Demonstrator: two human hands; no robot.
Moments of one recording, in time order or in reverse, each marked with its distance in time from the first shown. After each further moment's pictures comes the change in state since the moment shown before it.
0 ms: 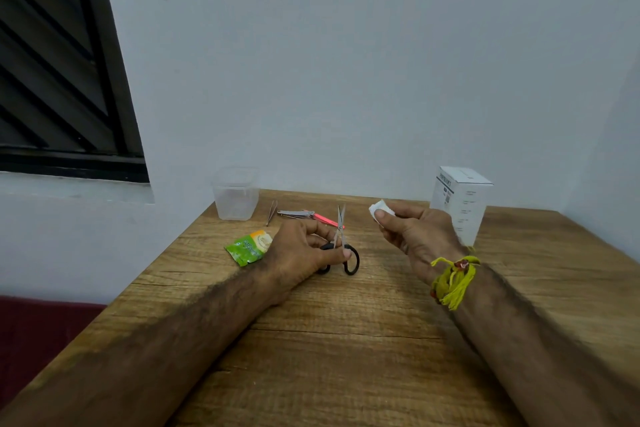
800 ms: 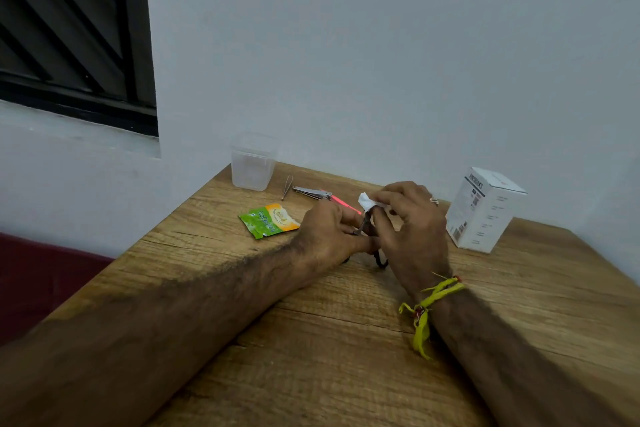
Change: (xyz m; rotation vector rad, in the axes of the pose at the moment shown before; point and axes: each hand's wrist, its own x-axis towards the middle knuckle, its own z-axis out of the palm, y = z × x) left_hand 0.014 -0.012 0.009 -0.023 -0.040 0.160; right_hand -0.017 0.022 0.029 -0.833 -0.030 -1.203
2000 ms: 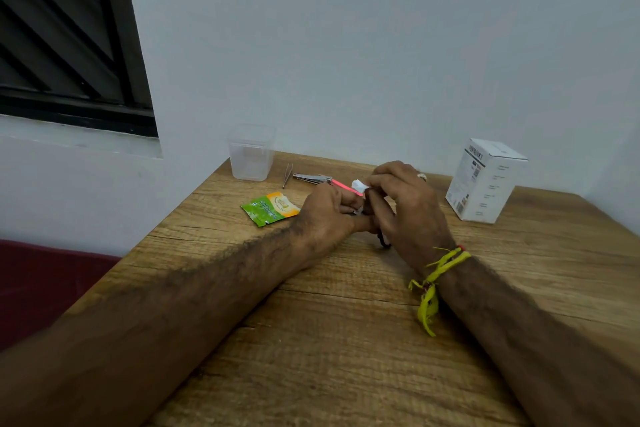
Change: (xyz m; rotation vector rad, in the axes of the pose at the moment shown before) left_hand -0.003 0.004 0.000 -0.050 -0.019 -0.001; right_hand 0.002 0.003 0.002 0.014 -0.140 -0.104
